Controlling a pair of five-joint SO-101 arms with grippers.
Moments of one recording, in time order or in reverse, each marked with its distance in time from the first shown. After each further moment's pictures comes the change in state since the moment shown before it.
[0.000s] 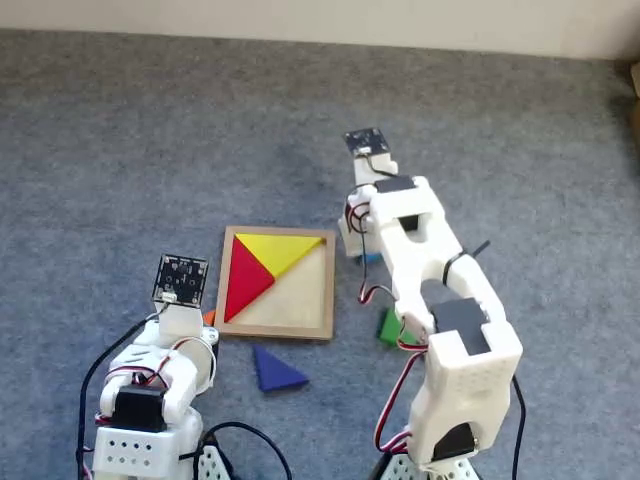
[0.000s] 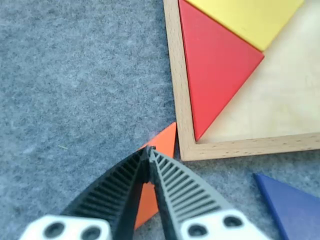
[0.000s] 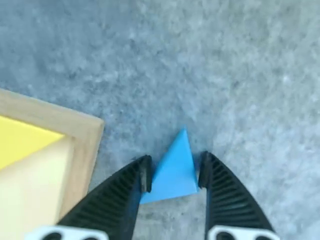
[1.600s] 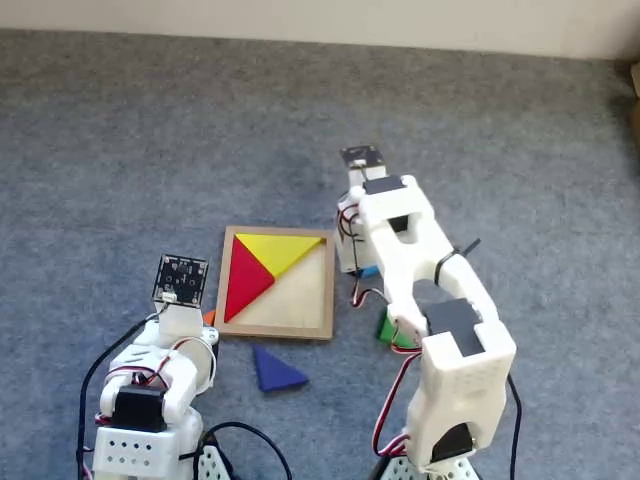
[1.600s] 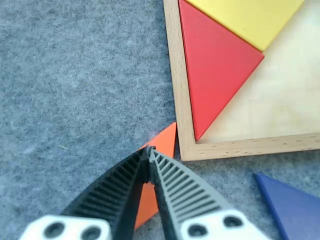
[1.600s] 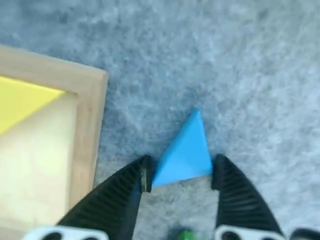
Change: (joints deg) left arm 0.0 0.0 0.0 0.0 0.0; right arm -2.5 0.1 -0.6 9.0 -6.0
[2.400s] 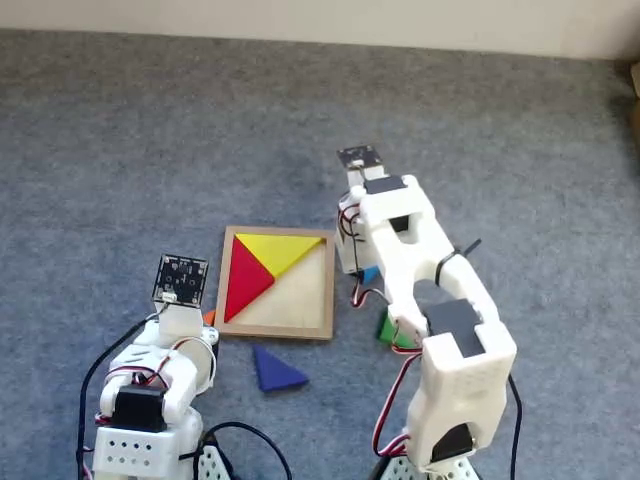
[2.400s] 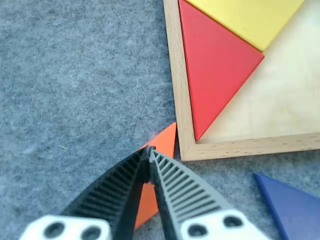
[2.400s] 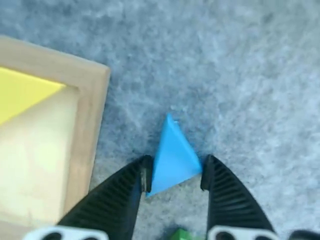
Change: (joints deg) left arm 0.0 0.0 0.0 0.0 0.0; right arm 0.1 -1.2 0.1 0.1 2.8
